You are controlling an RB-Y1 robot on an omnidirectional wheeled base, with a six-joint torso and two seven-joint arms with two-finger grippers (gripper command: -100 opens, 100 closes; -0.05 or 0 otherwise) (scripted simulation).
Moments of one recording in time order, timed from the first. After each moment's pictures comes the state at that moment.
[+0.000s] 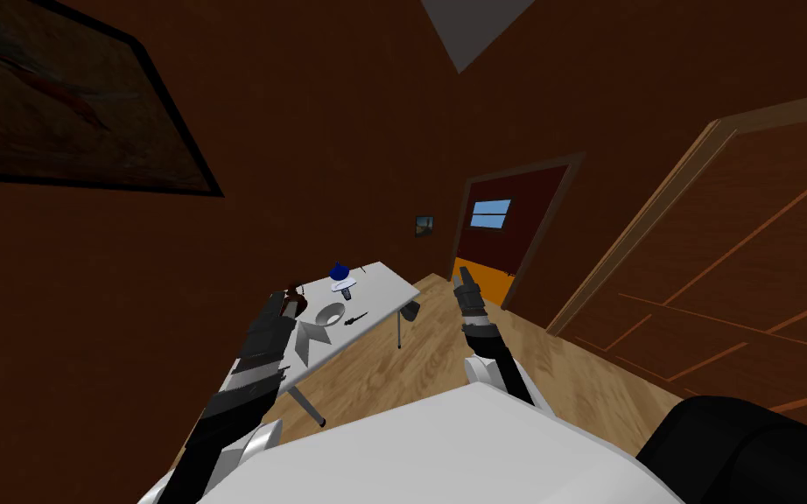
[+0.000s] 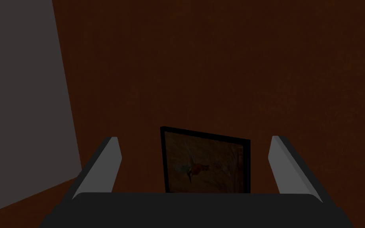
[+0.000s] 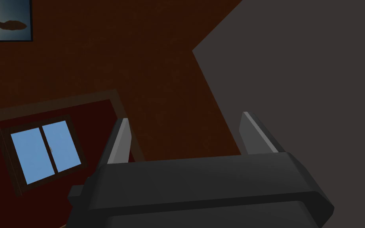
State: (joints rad) left arm 0.53 0.04 0.06 -2.21 -0.09 -0.43 -0.06; right arm 0.49 -0.03 0.00 -2.24 0.00 -0.43 0.15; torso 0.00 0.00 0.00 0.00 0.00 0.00
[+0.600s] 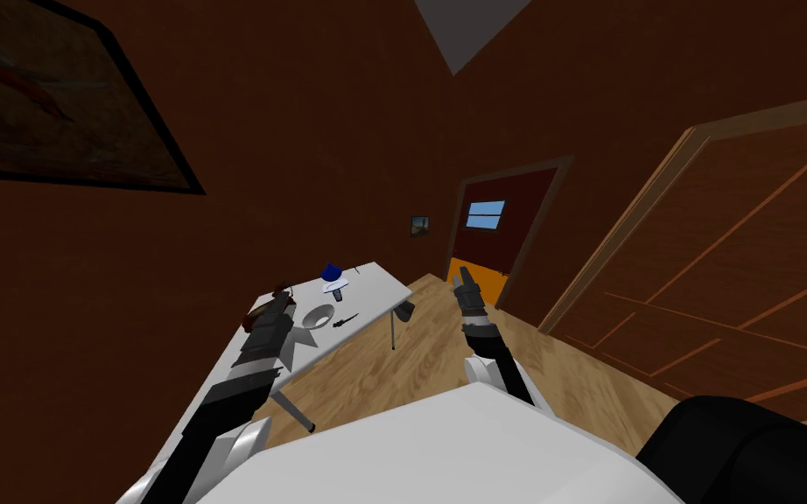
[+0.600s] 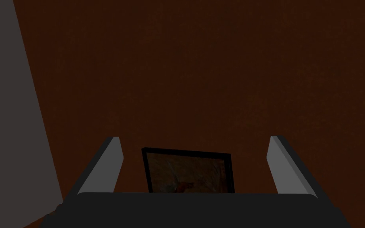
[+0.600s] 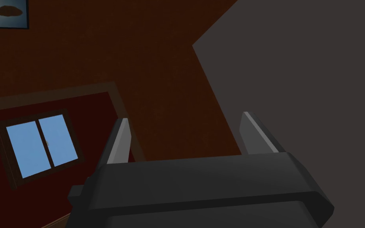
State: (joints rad) left arm 0.48 0.12 0.11 -2.18 -0.05 -0.29 -0.08; right arm 0.49 -0.03 0.00 -2.24 0.00 -0.43 0.15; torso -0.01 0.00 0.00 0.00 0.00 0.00
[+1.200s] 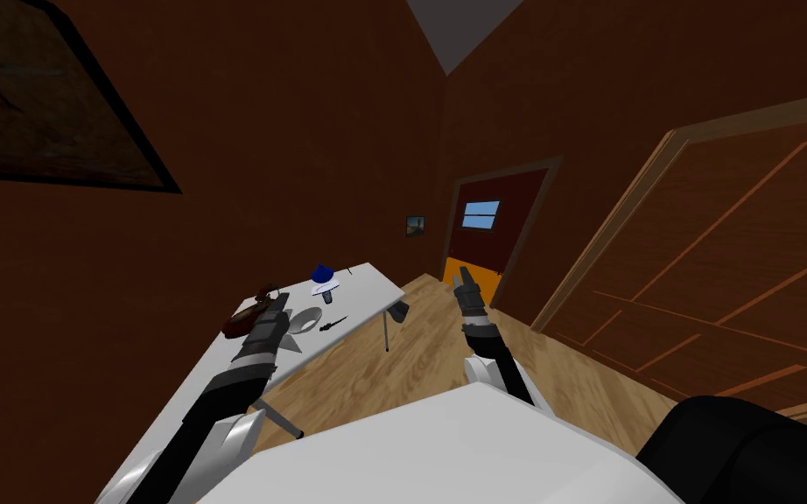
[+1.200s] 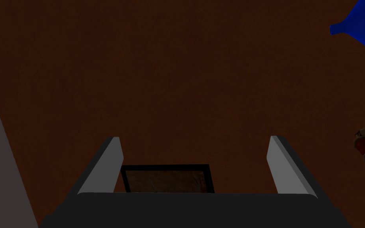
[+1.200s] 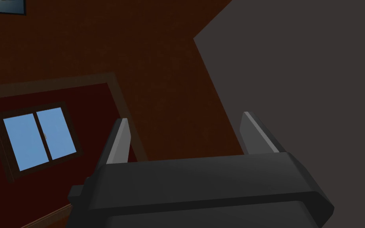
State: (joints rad) left arm 0.43 0.17 0.16 -2.13 -0.01 -0.13 -0.09; right arm 0.49 -0.03 0.00 -2.24 0.00 -0.43 0.15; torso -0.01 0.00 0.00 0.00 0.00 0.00
